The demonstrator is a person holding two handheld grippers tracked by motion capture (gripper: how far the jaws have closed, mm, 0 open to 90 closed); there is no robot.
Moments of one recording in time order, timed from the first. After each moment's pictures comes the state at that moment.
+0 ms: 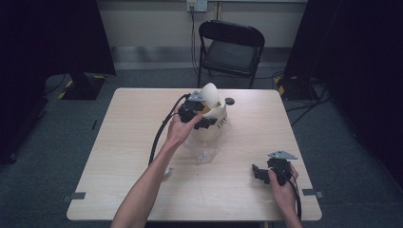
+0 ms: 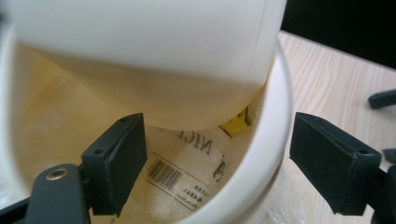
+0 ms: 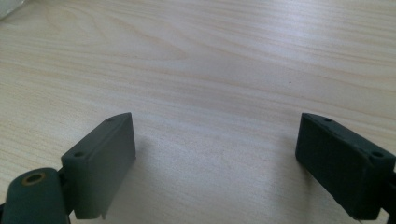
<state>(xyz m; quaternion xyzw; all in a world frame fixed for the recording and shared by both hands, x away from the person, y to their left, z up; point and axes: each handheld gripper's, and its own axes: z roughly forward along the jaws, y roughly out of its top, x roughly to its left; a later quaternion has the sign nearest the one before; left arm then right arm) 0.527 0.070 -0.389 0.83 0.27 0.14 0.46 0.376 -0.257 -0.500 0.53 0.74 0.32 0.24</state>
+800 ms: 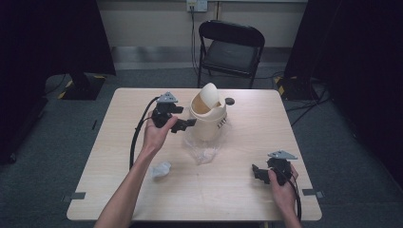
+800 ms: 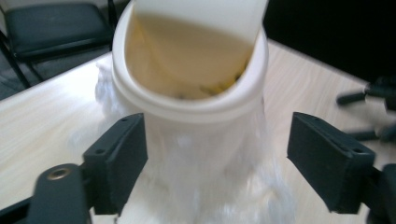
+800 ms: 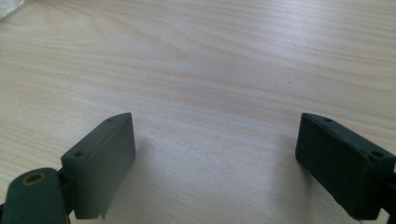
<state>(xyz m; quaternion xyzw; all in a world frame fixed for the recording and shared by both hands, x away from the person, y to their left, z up) 0.485 0.143 -0.370 0.82 0.30 0.14 0.46 0.376 -0.257 -0.500 0.53 0.74 0.32 0.24</state>
